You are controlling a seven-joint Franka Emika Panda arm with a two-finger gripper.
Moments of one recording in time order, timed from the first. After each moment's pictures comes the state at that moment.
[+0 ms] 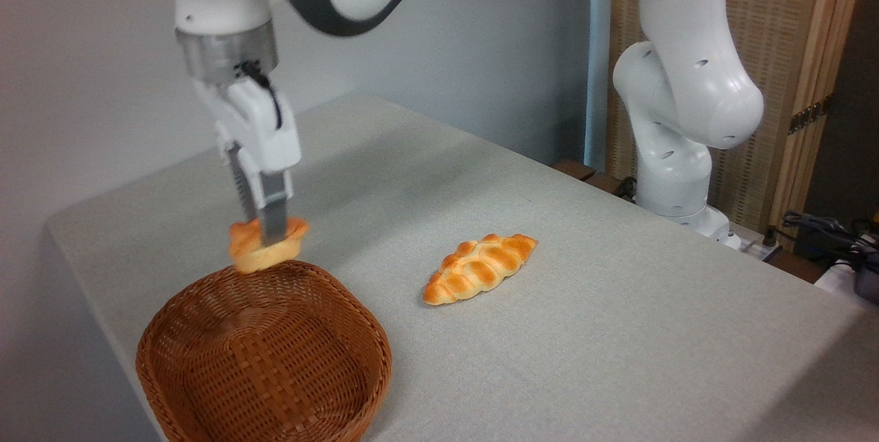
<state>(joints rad) -0.27 0.16 0.09 -1.61 -0.12 1.87 0.69</state>
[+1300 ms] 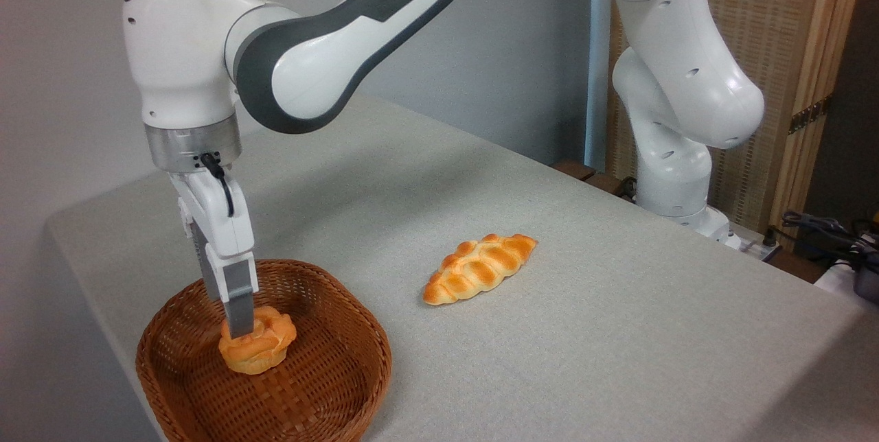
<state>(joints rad) -0.26 0.35 0.06 -1.55 -0.01 2.06 0.68</state>
